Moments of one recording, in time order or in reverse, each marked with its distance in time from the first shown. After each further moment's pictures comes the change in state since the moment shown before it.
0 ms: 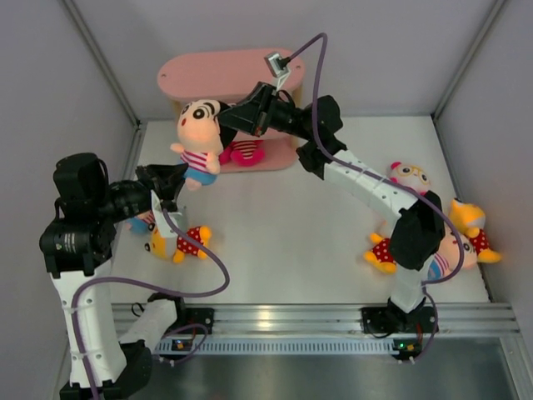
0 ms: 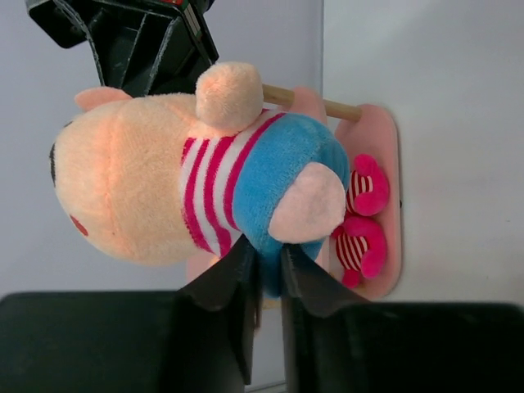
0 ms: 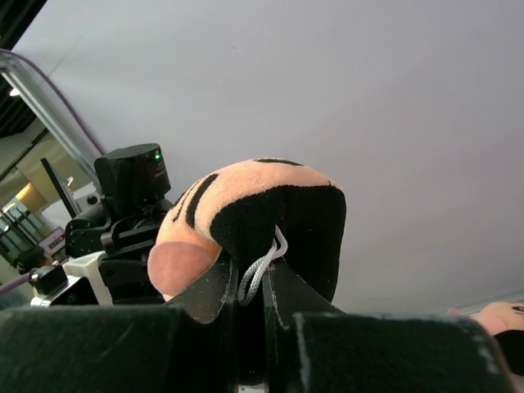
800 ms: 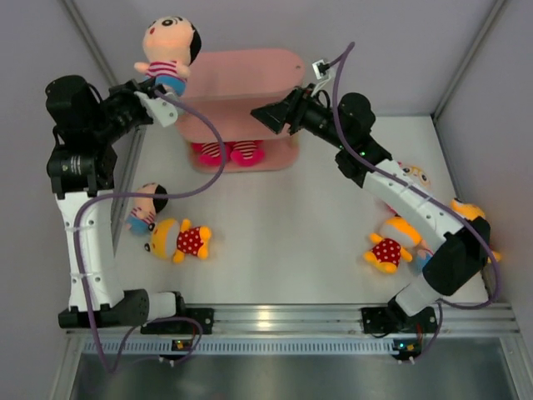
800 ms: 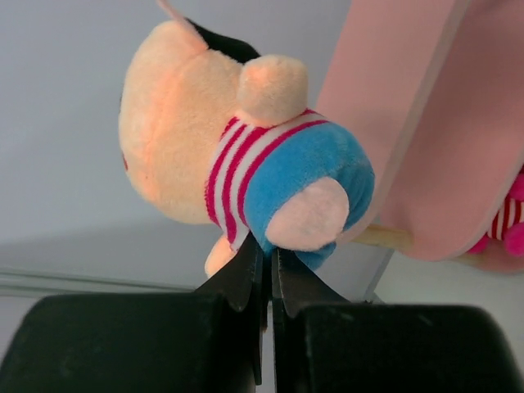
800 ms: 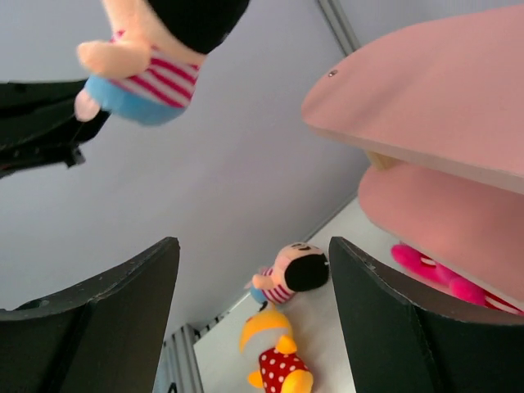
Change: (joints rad) left arm 0.000 0.336 0.286 0.409 -0.368 -0.378; right arm -0.121 -0.237 -0.208 -0.456 0.302 -0.399
